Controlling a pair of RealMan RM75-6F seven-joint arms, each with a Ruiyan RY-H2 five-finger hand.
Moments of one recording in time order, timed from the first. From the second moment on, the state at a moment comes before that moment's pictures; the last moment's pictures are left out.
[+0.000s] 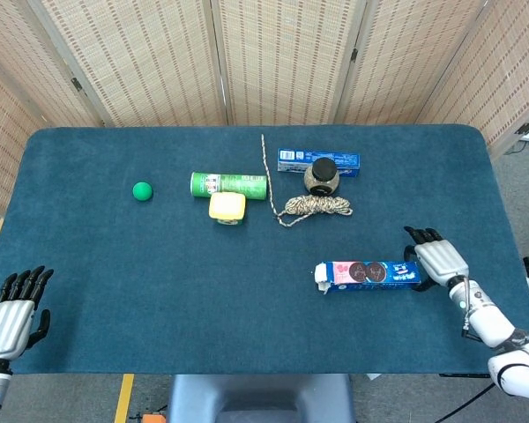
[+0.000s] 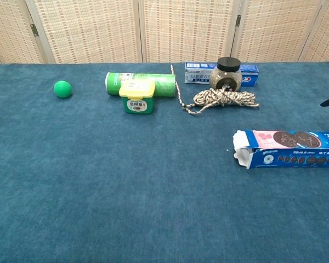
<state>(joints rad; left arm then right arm) -0.13 -1.13 -0.02 -1.63 1.39 1.36 0.20 0.54 -1.26 0.03 -1.21 -1.38 0.75 0.10</state>
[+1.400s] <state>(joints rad) -0.15 -1.15 -0.04 -1.61 1.32 1.33 0.22 0.72 -1.06 0.16 -1.38 -1.50 0.96 -0.49</state>
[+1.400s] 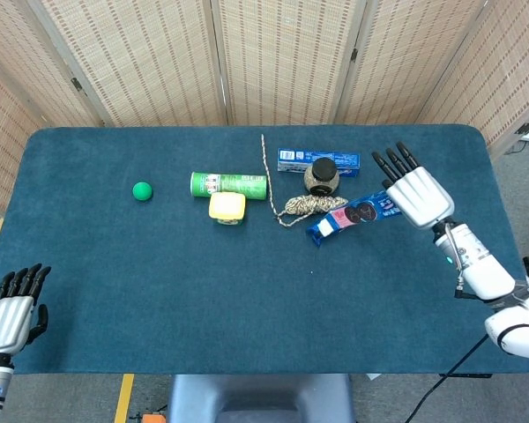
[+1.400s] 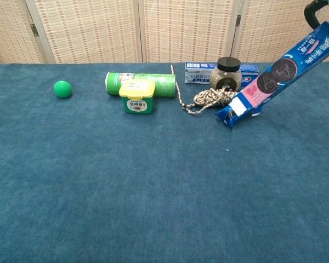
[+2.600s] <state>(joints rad) -0.17 -1.15 -0.02 -1.62 1.34 1.29 0.22 0.59 -0.81 0.21 -1.76 -1.45 1.14 -0.24</state>
